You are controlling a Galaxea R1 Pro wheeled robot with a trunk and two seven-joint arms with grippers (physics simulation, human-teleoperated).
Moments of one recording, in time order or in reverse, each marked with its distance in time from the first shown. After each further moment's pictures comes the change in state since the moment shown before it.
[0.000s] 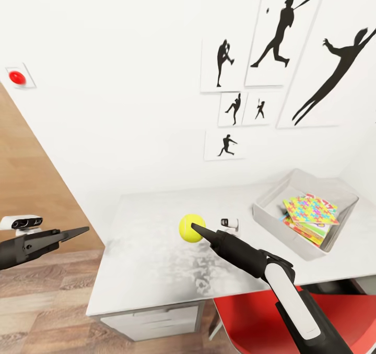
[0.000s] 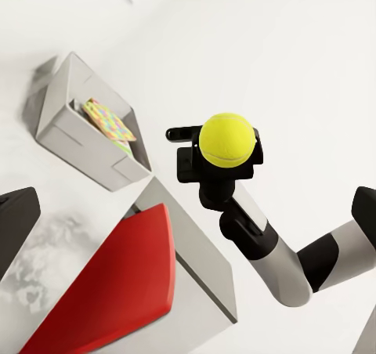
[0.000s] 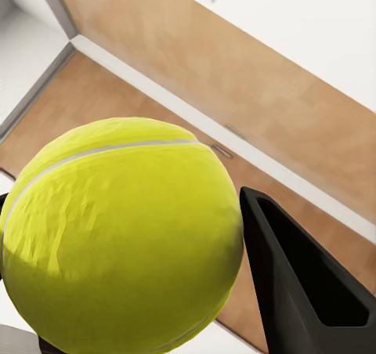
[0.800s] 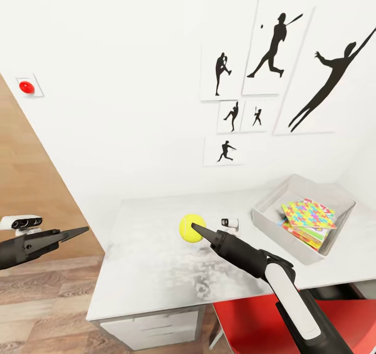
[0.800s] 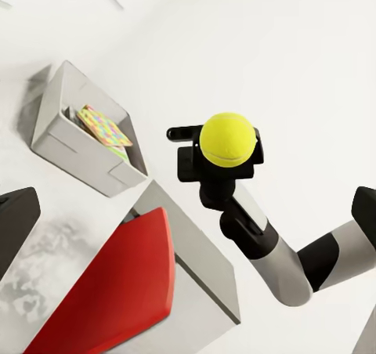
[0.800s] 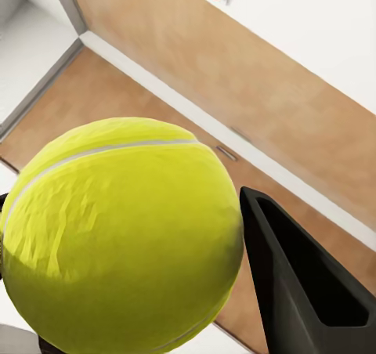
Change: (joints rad) left arm 0.000 0.002 0.000 0.000 -0.001 0.002 0.000; right arm 0.000 -0.001 -0.001 0.000 0.000 0.000 0.001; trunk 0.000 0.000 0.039
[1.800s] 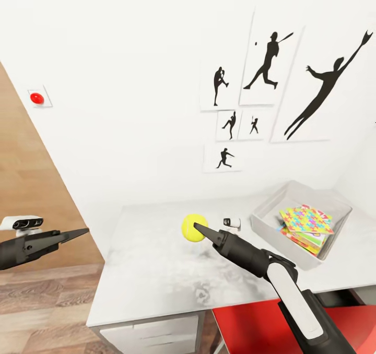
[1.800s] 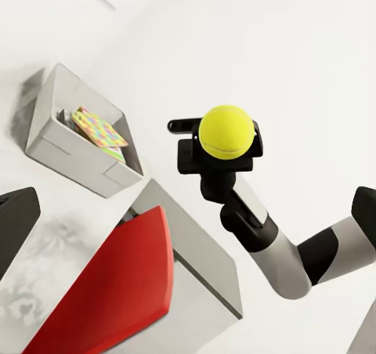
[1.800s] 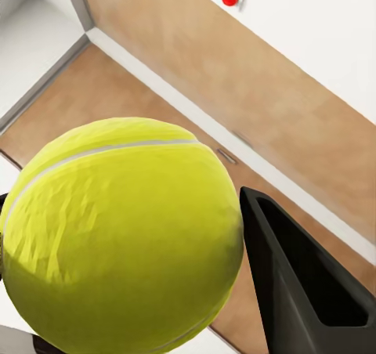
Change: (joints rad) left arm 0.003 0.012 -0.012 -0.003 -0.002 0.006 0.000; right arm 0.000 -0.011 -0.009 0.000 0.001 0.000 -0.001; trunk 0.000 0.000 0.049
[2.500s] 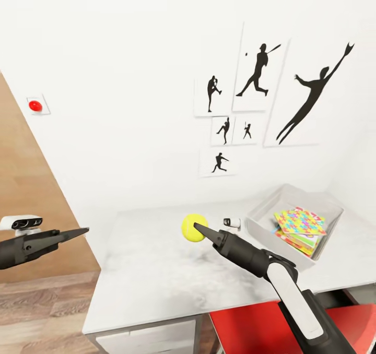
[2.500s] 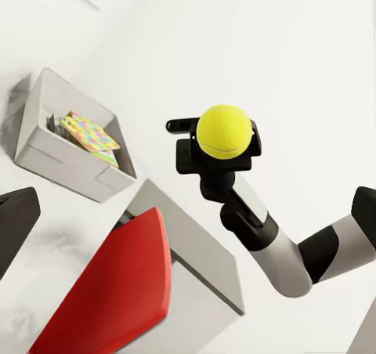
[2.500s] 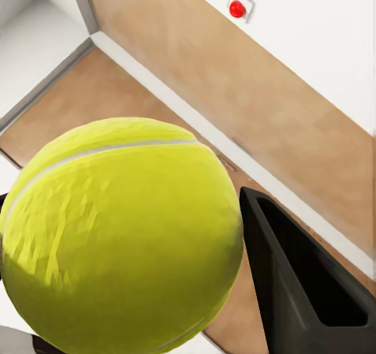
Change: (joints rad) left arm 0.001 -0.001 0.005 -0.015 -0.003 0.002 0.000; right arm 0.000 -0.001 0.000 -0.001 0.000 0.000 -0.001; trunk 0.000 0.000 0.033
